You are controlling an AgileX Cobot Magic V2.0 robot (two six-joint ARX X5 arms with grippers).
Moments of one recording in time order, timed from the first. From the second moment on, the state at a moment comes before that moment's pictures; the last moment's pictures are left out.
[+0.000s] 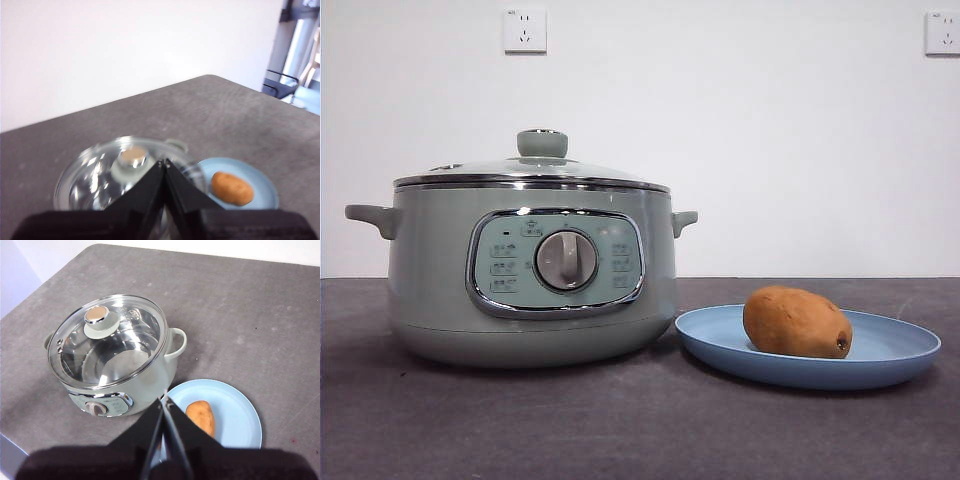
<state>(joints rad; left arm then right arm) -0.29 0.55 0.80 -0.41 0.32 0.00 0.41 0.88 1.25 -0.88 -0.18 0.05</state>
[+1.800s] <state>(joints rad) -0.12 0.00 0.02 -0.17 0.16 -0.21 0.41 0.88 1.25 -0.88 -0.18 0.05</state>
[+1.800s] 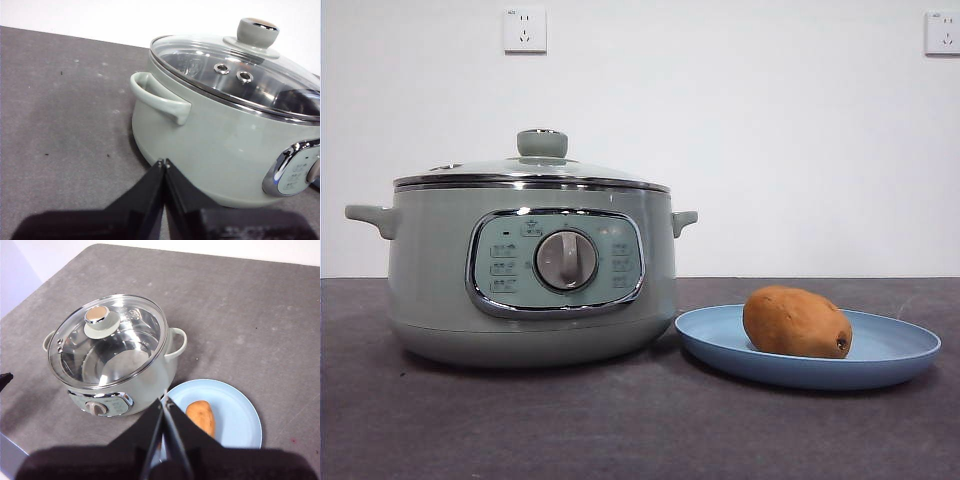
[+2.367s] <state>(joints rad) -0.12 0.00 0.02 -0.17 0.16 -0.21 0.25 0.79 1.15 -0.79 -0.16 -0.07</state>
